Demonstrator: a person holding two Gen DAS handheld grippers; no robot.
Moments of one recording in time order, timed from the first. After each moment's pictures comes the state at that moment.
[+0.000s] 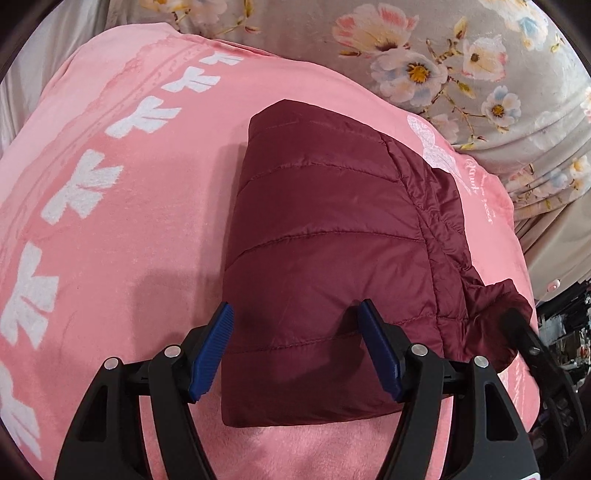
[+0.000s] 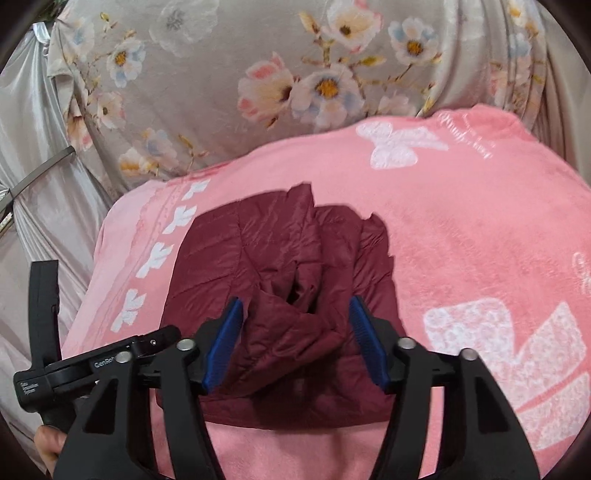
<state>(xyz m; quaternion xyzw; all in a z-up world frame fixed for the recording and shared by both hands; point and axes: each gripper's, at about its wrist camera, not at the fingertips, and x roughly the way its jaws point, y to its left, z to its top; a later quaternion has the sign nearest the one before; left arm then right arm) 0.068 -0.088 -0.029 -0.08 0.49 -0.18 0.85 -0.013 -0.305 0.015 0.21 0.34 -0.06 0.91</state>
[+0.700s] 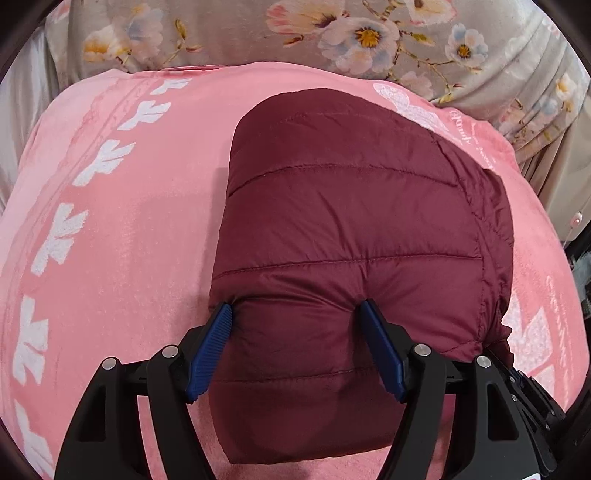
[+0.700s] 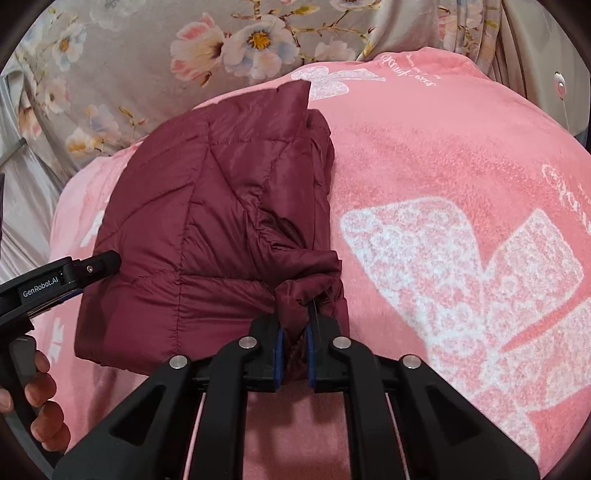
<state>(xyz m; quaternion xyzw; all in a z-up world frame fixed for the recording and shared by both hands) 0.051 -0.152 -0.052 0.05 0.46 -0.19 0.87 -0.056 -0.334 -0.061 0.22 0.39 -0.15 0.88</state>
